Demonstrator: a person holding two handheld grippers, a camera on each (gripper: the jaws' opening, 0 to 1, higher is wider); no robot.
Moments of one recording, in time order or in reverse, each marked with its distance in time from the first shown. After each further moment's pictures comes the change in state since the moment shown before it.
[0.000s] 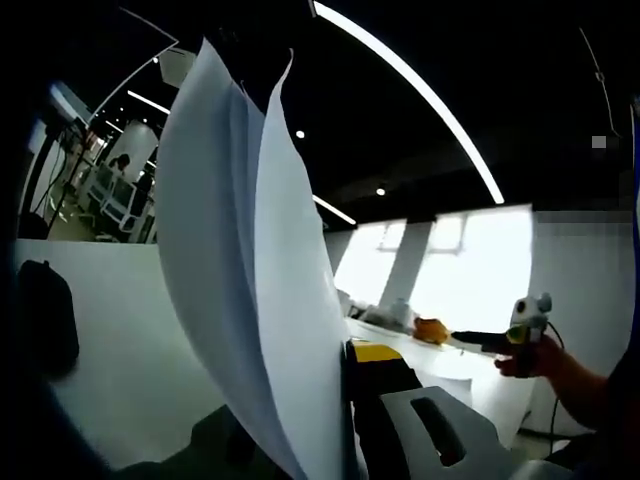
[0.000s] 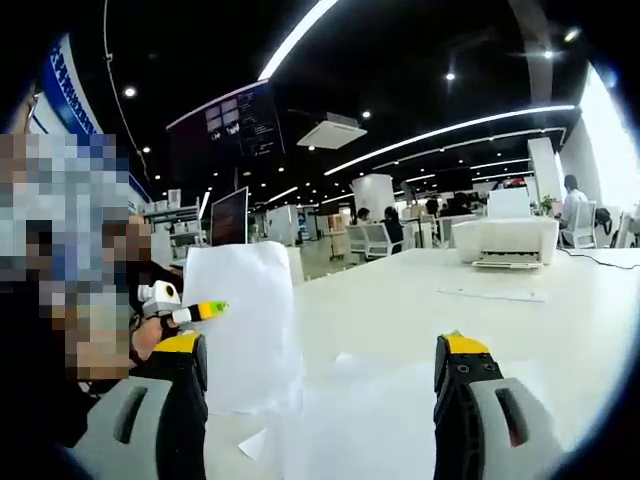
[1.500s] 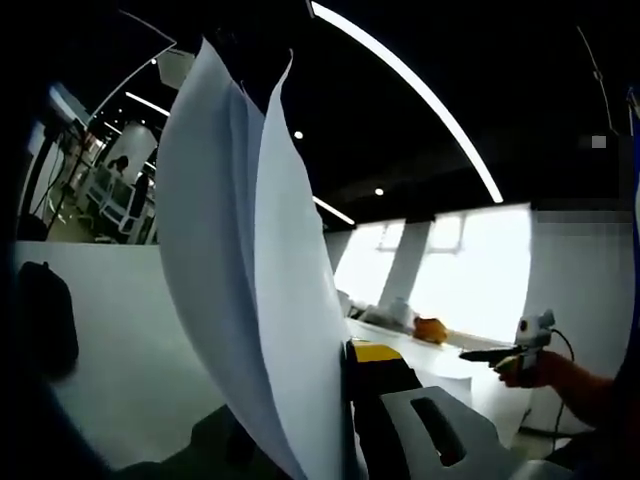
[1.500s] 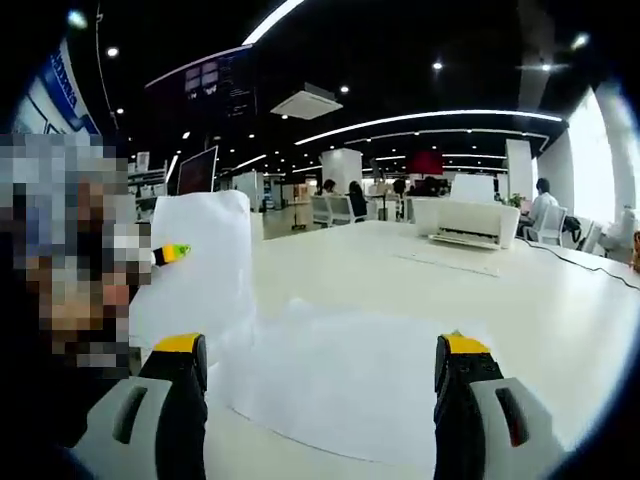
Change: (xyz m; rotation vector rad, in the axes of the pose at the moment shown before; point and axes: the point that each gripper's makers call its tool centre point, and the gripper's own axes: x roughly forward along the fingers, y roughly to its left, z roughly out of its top) left arm 0.000 -0.001 -0.001 0.007 0.001 -0.004; right arm -0.043 -0.034 -0.049 -0.065 0.132 -0.186
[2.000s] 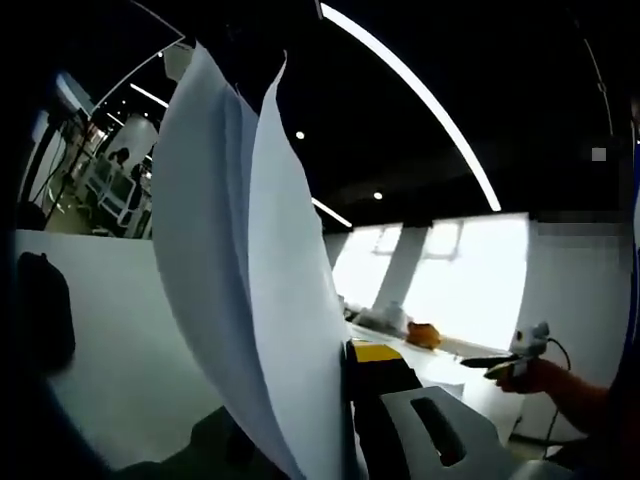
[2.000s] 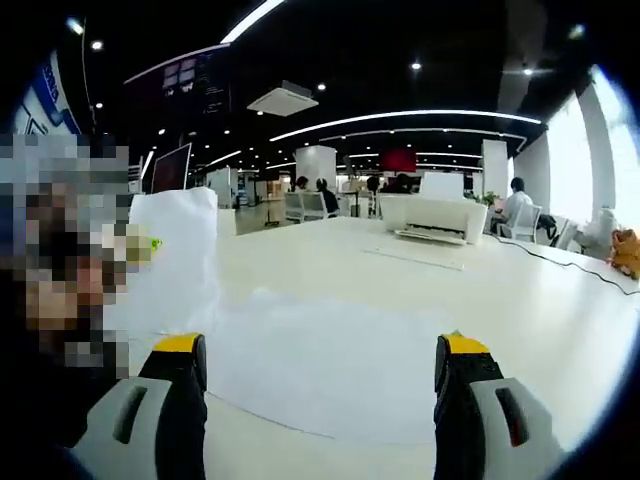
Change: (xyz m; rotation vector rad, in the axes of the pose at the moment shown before) left arm -0.001 -0.003 0.001 -0.034 -0.010 -0.016; right arm -0.026 -0.036 -0.009 -0.006 0.025 -0.127
